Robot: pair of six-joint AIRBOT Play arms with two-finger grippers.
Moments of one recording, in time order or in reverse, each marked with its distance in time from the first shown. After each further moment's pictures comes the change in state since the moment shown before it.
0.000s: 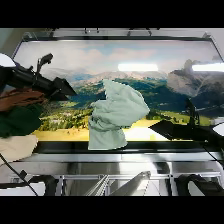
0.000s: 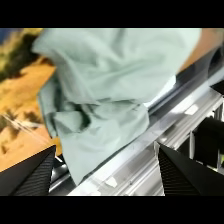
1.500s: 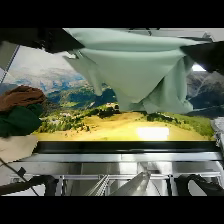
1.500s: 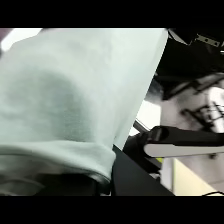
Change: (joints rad) left arm -0.151 0.087 0.597 -0.442 -0.125 0.044; right arm -0.105 -0.078 0.782 0.416 0.214 -0.340
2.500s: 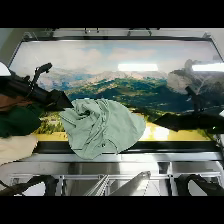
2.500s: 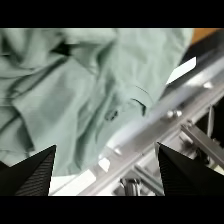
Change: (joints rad) left arm 0.161 0.086 -0.766 0.537 0.098 -0.042; right arm 0.041 -0.060 -0.620 -0.498 -0.051 0.212
